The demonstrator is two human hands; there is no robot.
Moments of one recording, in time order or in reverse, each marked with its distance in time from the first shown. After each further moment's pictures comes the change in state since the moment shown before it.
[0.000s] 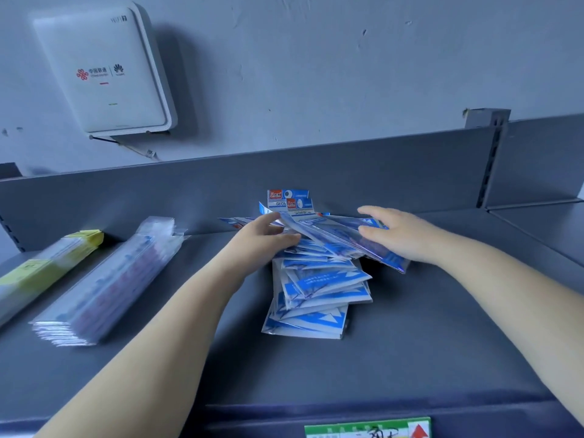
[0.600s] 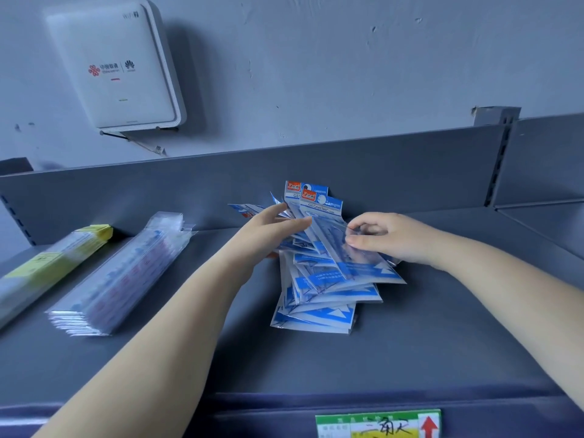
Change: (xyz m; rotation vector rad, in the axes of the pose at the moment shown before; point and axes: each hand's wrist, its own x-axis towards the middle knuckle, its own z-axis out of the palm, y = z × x) left_hand 0.005 -0.004 -0.005 -0.077 0.002 0.021; right_hand -0.005 -0.012 0.010 0.201 -0.070 -0.096
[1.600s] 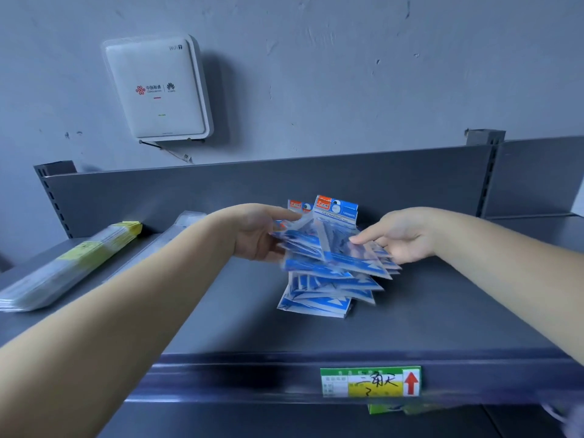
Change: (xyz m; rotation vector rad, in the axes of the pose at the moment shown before) left_hand -0.022 0.030 -0.032 -0.247 -0.283 -0.382; right_hand -0.017 -0.034 -0.014 0.652 -0.268 0.449
